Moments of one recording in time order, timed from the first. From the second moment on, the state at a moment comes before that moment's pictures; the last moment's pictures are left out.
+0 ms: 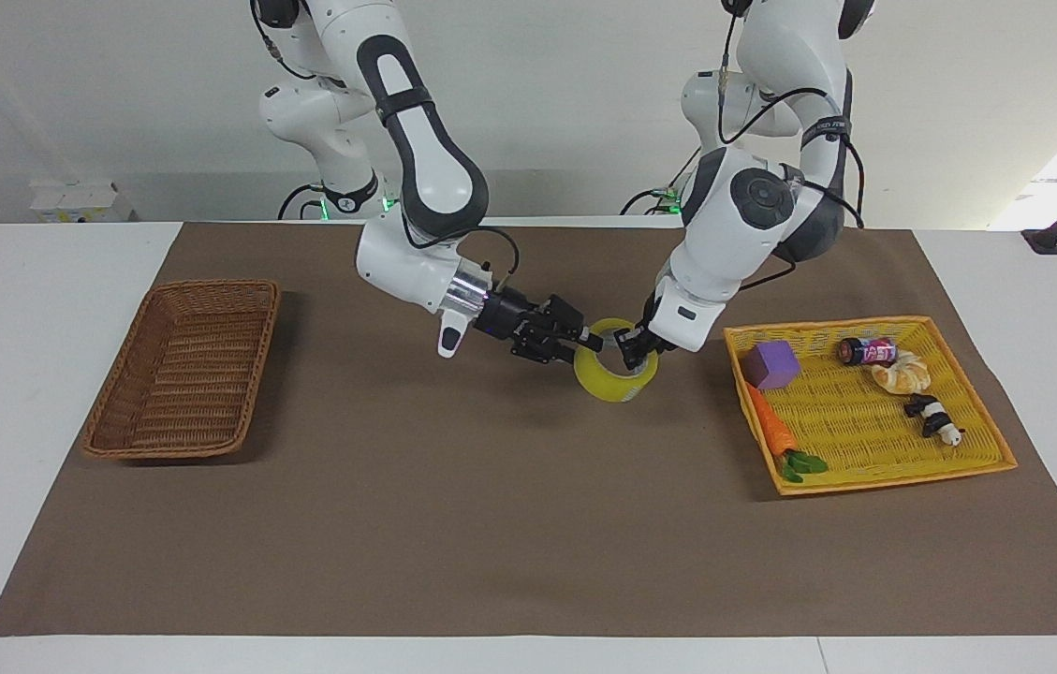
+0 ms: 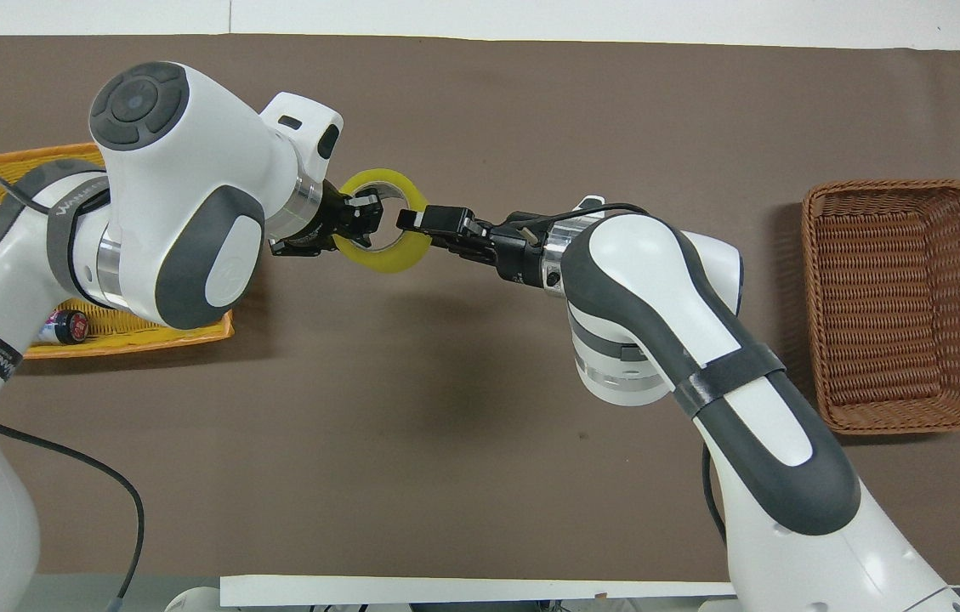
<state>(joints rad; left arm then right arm) -0.37 0.24 -0.16 -1.73 -0.19 2.00 -0.67 0.65 0.27 -0.14 -1.94 1.73 2.42 -0.52</state>
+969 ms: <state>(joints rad) -0.27 0.21 -0.10 -1.59 -0.14 1.86 -0.54 0.62 0.28 -0.14 -1.94 1.69 2.43 -0.52</state>
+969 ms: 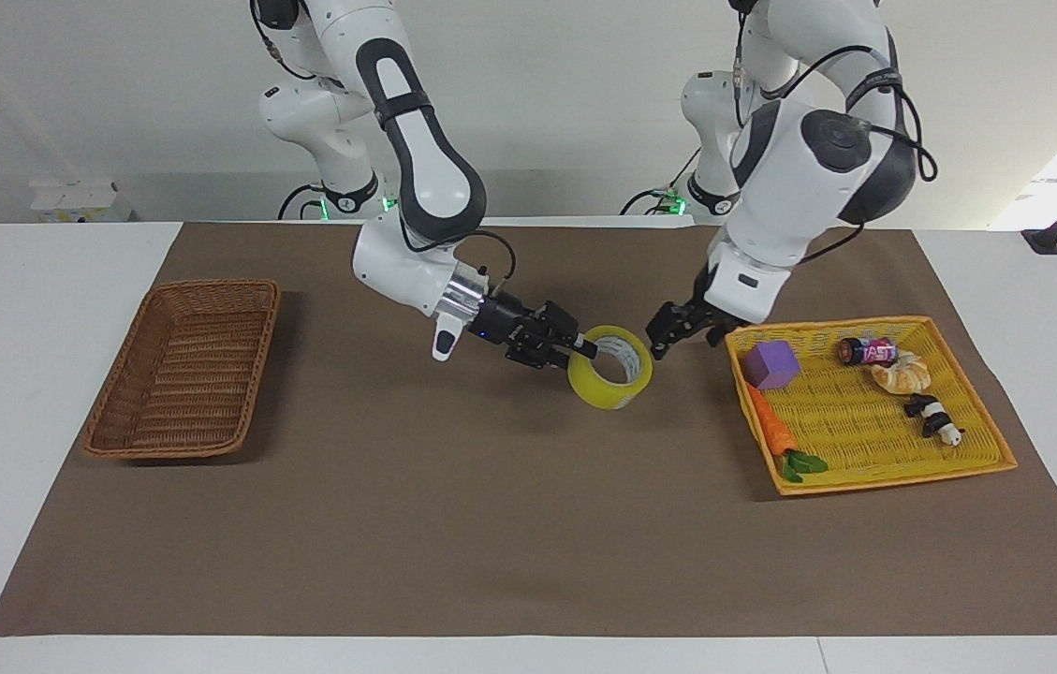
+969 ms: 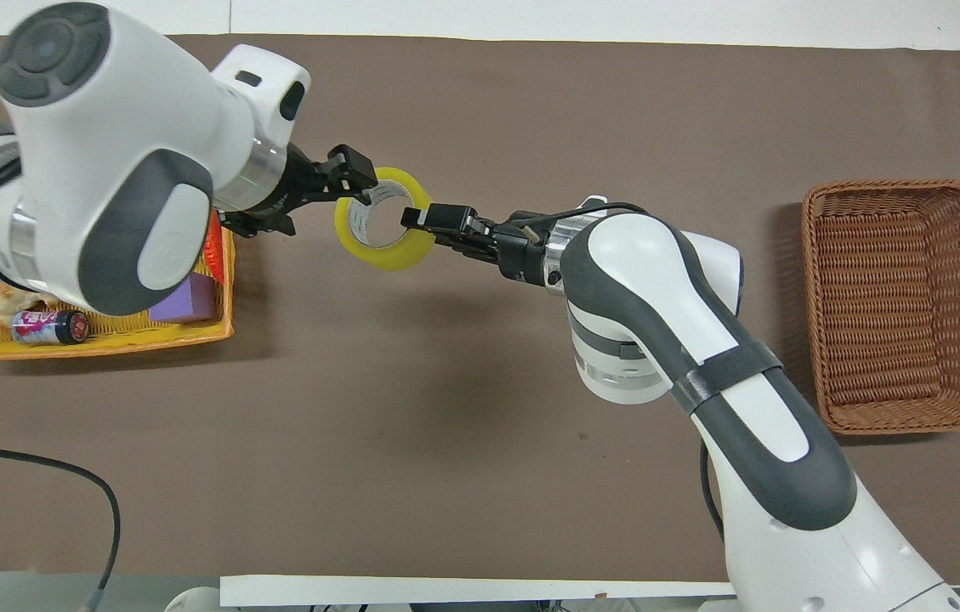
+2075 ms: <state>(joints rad) 0.07 0.13 -0.12 -1.59 -0.03 1.71 -0.09 -0.44 0.25 -0.16 -1.81 0.76 1.54 -0.71</state>
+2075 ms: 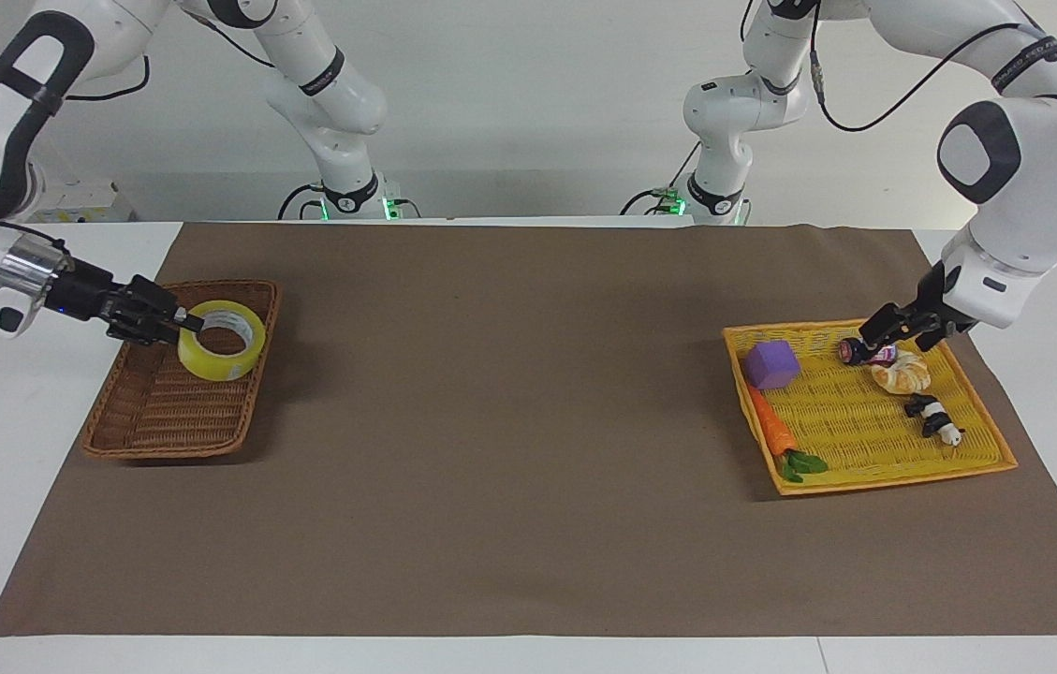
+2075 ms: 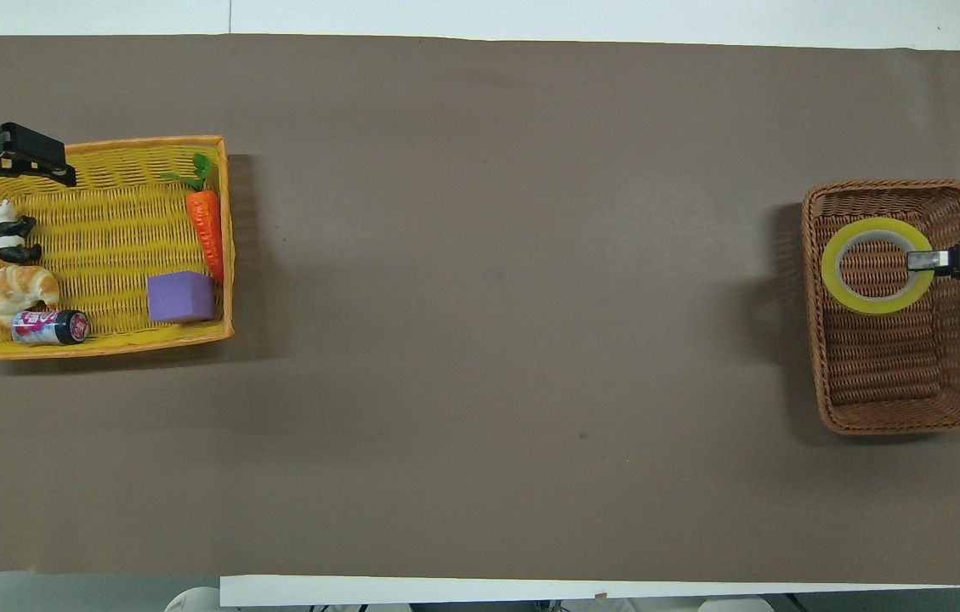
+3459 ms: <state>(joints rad) 0.02 0.00 -0.11 -1.50 0.01 1.42 -0.15 -0.52 0.37 -0.15 -1.84 0.62 1.62 -0.91</state>
